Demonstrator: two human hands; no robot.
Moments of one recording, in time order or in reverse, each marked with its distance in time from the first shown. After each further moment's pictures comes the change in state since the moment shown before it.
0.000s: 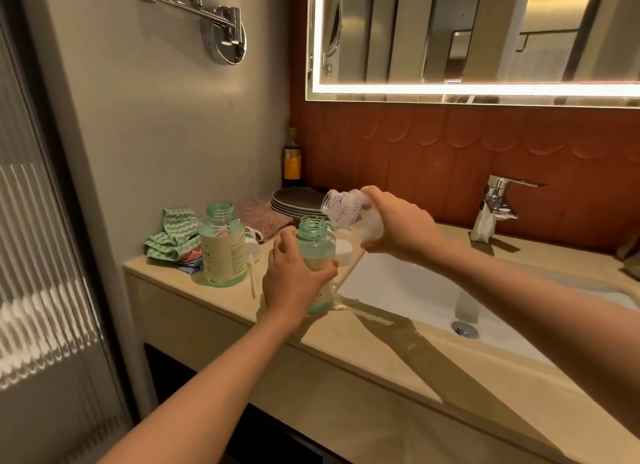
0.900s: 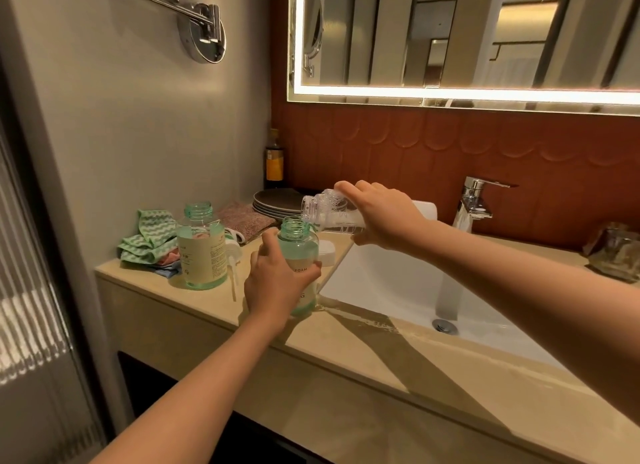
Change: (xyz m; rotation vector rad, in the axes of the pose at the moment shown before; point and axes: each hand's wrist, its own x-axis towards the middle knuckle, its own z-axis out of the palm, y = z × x) left_hand -0.005 0.008 -0.002 -0.004 -0.030 -0.038; right_hand 0.009 0.002 -0.017 -0.279 0.021 -0.212
